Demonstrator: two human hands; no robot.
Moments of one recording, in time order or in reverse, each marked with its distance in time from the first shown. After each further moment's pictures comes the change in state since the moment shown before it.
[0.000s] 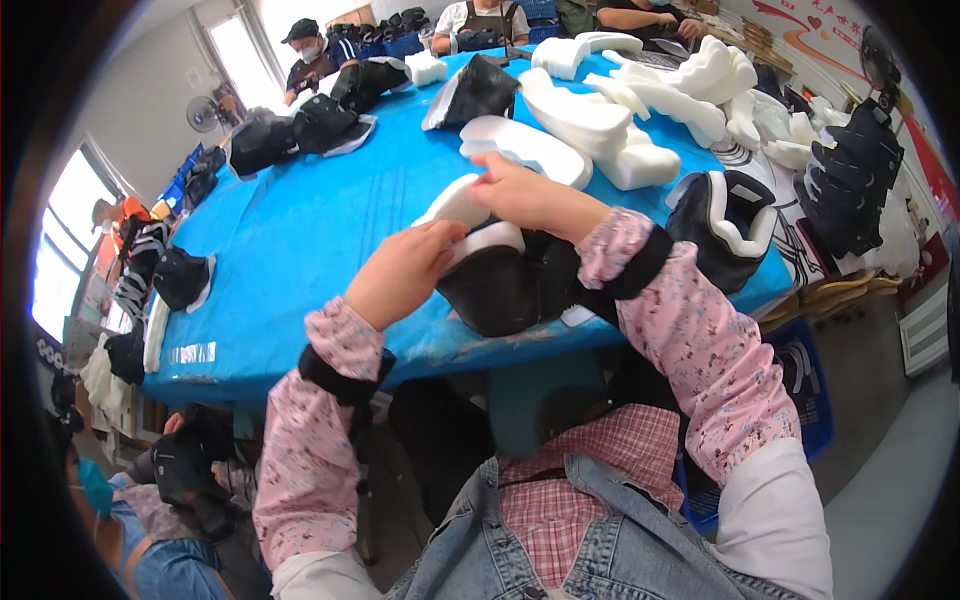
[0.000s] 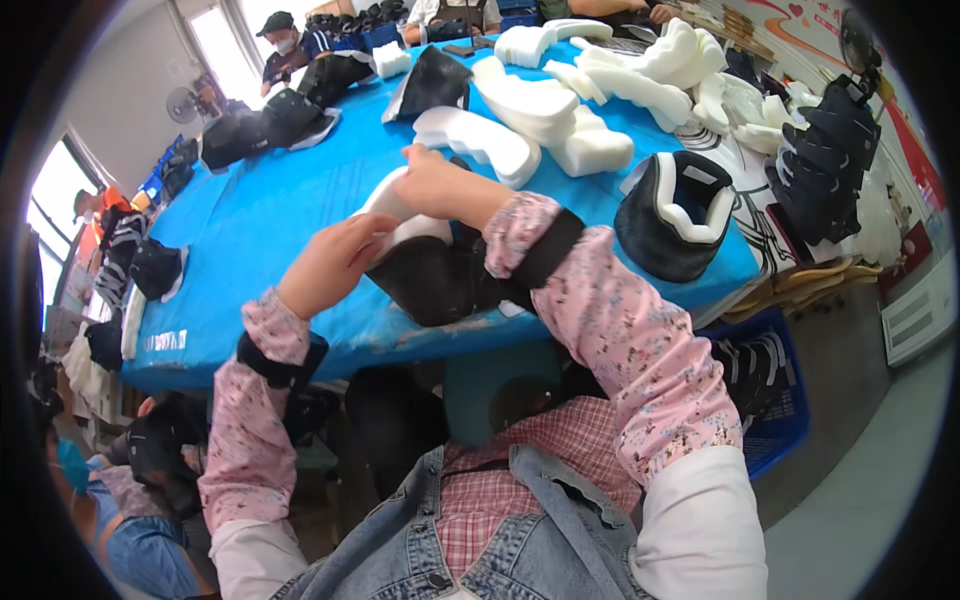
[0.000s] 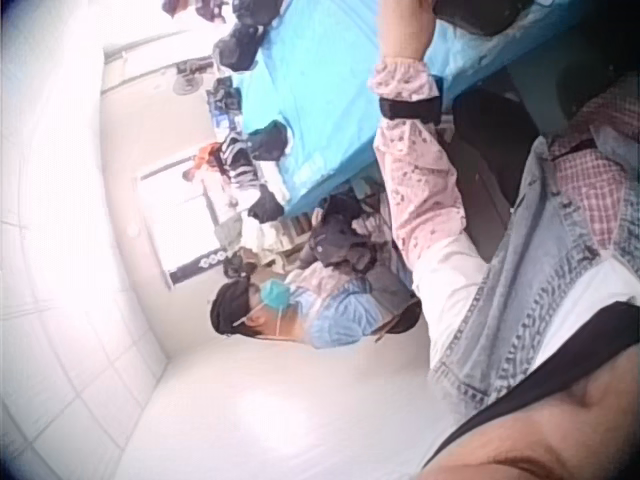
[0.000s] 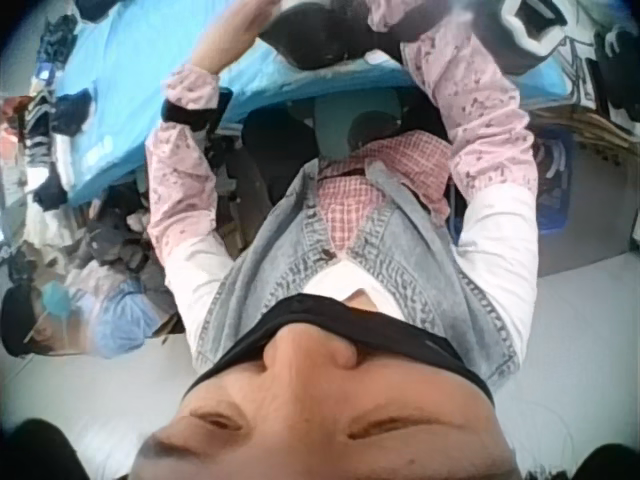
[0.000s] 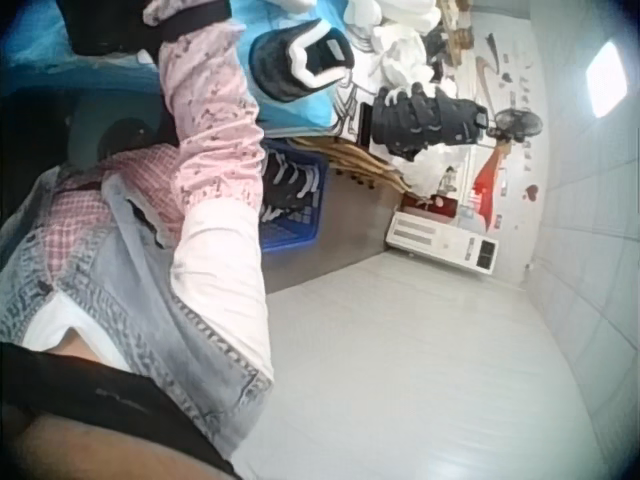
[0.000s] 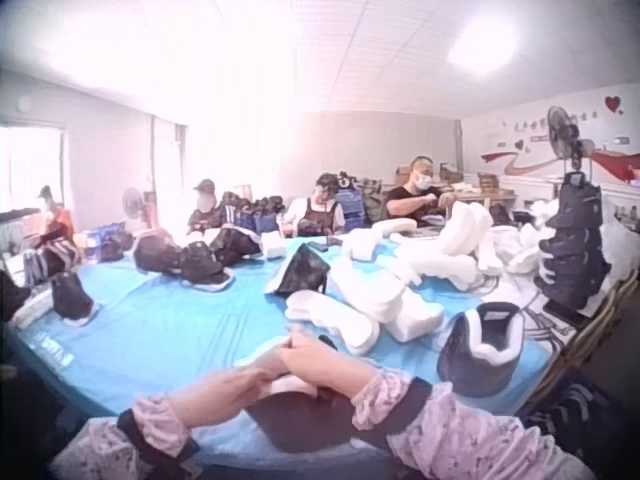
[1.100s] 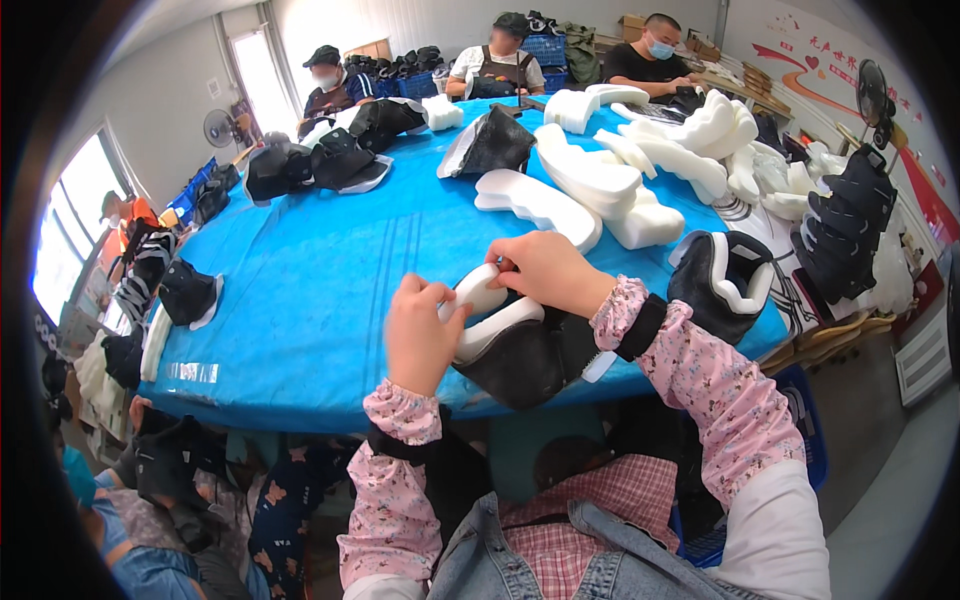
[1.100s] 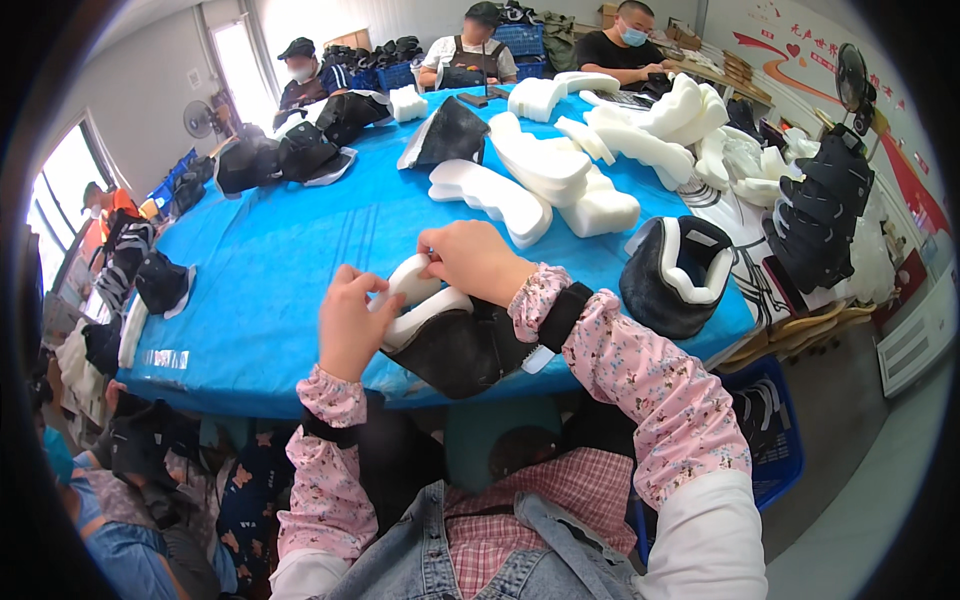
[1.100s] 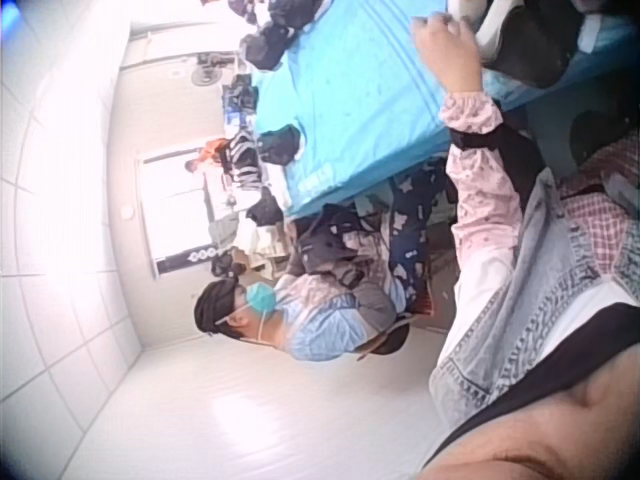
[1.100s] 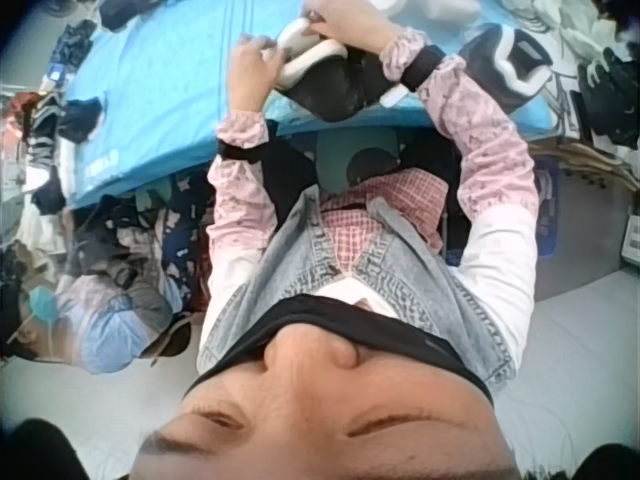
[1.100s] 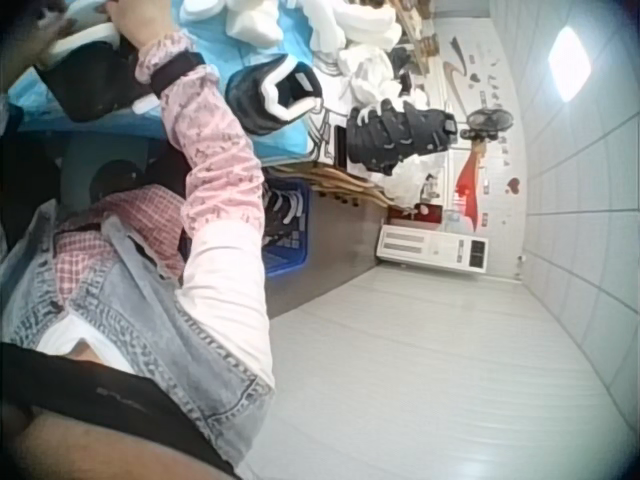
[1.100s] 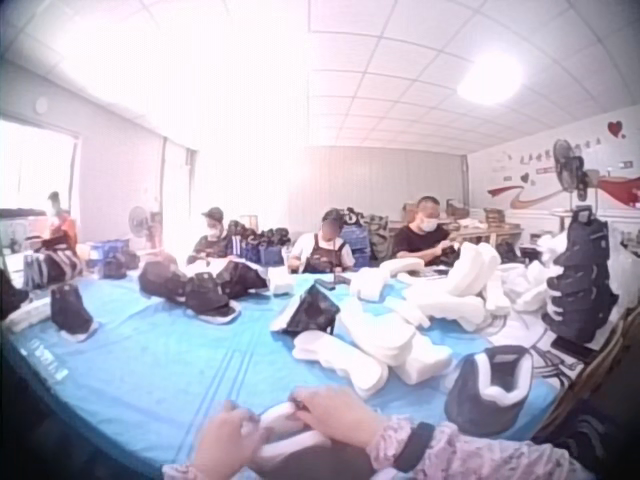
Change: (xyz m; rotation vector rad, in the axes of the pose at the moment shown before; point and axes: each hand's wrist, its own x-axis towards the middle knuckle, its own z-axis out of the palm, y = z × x) left_hand -0.015 0.010 0.038 0.023 0.566 -0.447; right_hand -0.016 0.011 0.000 -0.533 0.016 -0.452
